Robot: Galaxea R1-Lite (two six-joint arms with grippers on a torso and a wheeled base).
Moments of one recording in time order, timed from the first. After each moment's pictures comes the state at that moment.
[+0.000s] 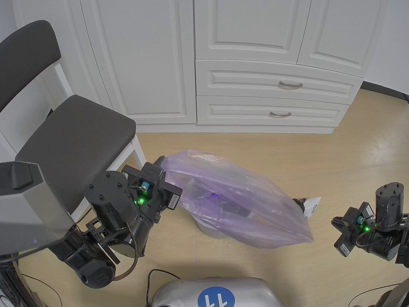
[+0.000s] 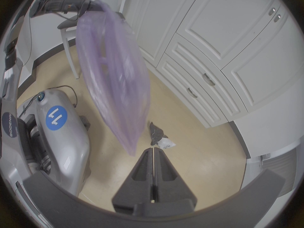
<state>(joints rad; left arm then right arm) -0.70 1.98 -0.52 -1.53 0.48 0.41 0.44 1.39 -0.27 -0.54 -0.31 -0.56</state>
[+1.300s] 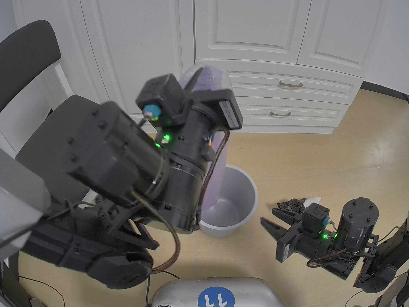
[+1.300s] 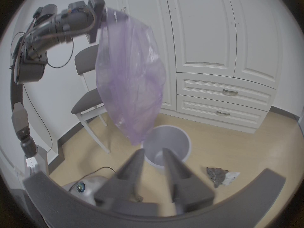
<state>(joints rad) -0.96 1.90 -0.96 -1.53 0.62 0.08 0.79 1.75 -0.24 -1.32 -0.24 -0.02</state>
